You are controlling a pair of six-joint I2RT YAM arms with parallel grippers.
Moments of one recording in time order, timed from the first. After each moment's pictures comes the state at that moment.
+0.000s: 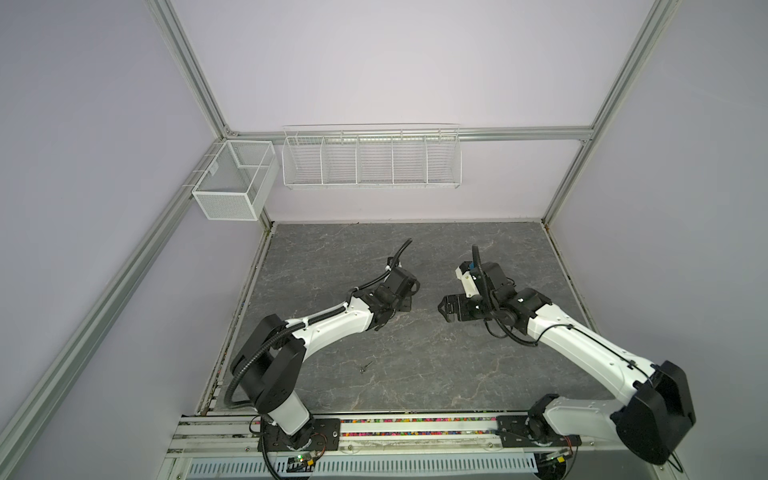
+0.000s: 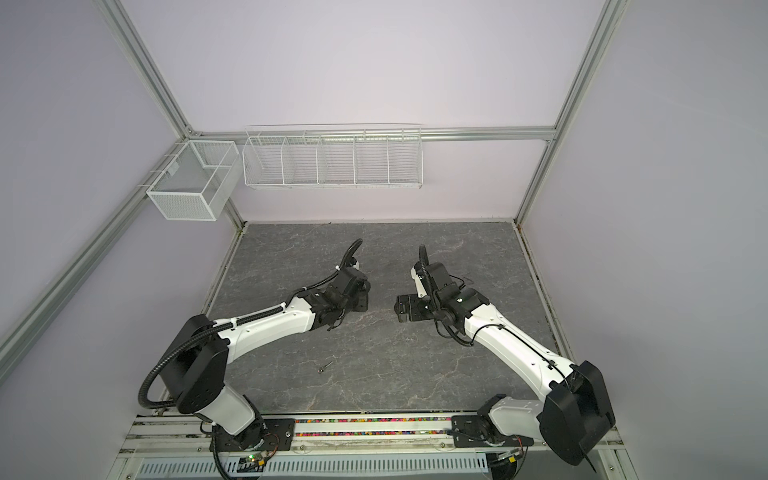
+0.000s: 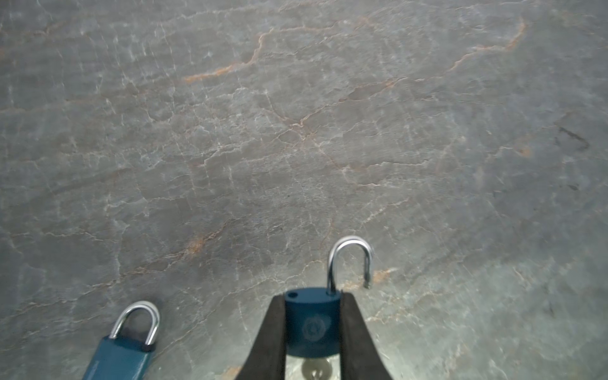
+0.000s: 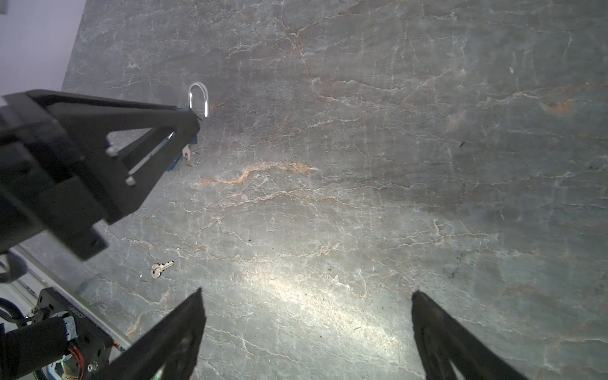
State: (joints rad) left arm -0.81 1.67 1.09 -0.29 -0.32 -0.57; right arm 0.60 1.27 0.97 -0.61 -0.10 0.43
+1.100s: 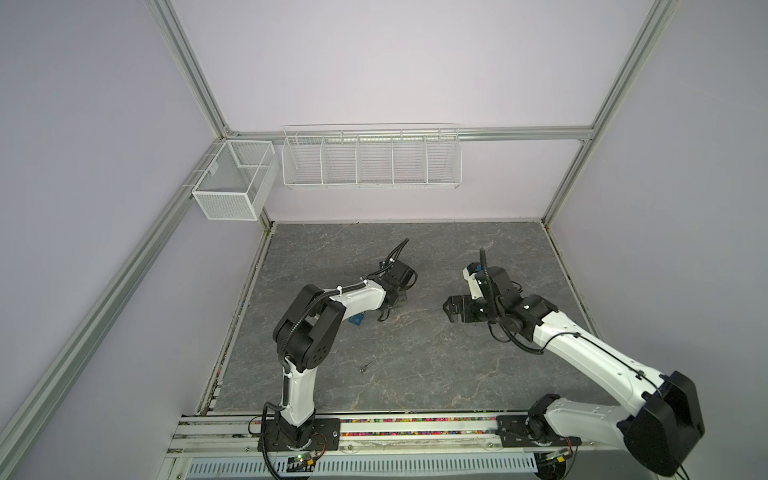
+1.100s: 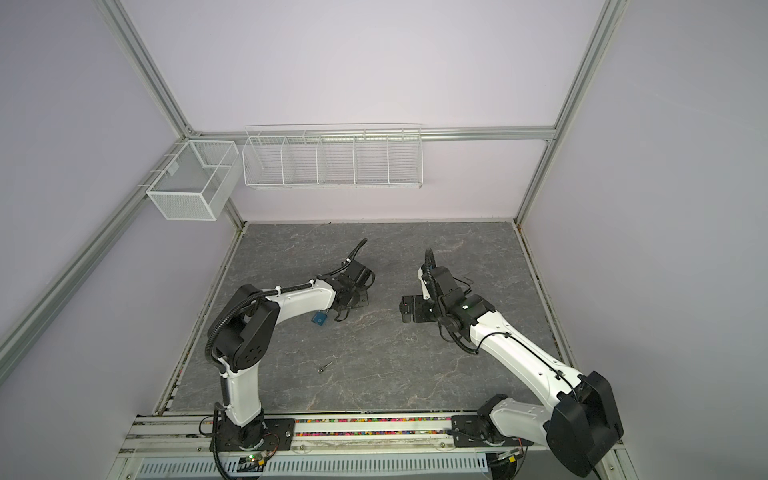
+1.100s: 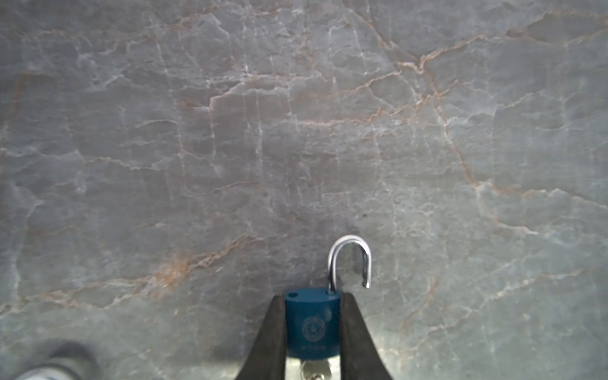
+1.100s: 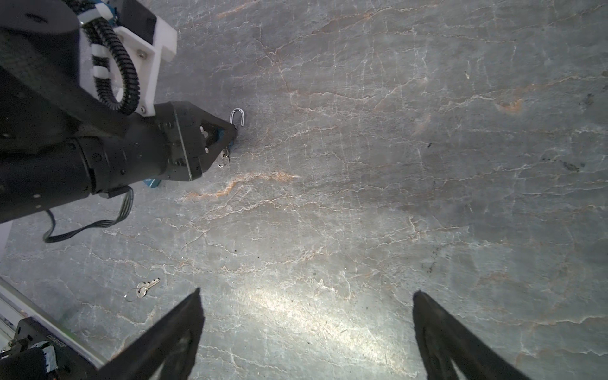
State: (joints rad) left arm -0.71 1.97 1.26 -0.39 -0.25 -0.73; right arm 0.59 1.22 0.91 -0.58 -0.04 0.45
